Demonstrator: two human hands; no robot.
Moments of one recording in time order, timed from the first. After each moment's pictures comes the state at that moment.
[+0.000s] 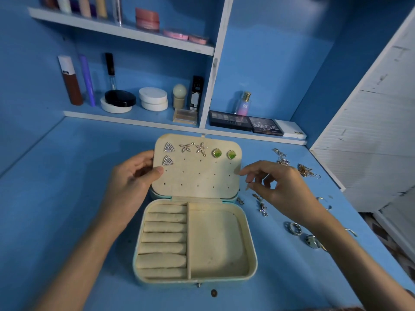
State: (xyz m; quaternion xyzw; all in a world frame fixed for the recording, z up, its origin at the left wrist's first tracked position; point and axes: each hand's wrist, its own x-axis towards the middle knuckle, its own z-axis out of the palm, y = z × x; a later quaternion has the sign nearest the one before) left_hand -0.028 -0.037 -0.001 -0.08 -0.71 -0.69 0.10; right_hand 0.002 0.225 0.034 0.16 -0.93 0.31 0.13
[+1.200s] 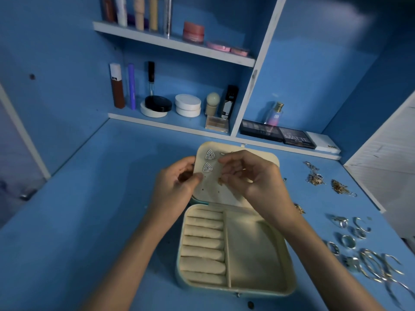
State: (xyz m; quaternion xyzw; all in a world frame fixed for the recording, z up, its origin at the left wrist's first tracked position) left_hand -0.027 -0.038 0.000 -0.09 -0.70 -0.71 0.09; right_hand -0.020 0.119 0.040 0.19 -0.82 0.53 0.11
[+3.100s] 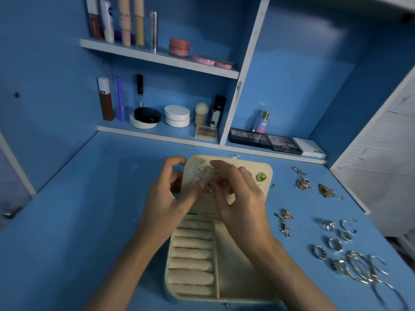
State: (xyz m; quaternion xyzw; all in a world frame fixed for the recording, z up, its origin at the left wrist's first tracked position) left_hand -0.022 -0.032 0.000 -0.14 -0.72 -0.67 0.15; right_hand -0.010 0.106 0.016 0.19 -0.85 0.29 0.39
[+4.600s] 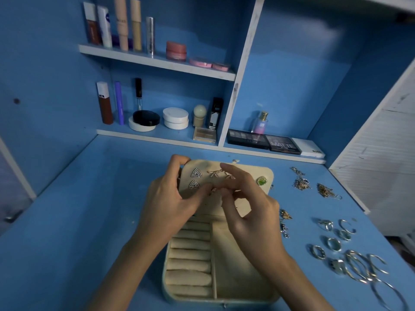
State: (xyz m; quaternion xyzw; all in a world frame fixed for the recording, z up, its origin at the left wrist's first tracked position) left_hand -0.020 -0.029 0.013 -0.16 -0.80 -0.52 0.23; right_hand 0.013 0.118 0.023 0.20 -0.82 0.42 0.34
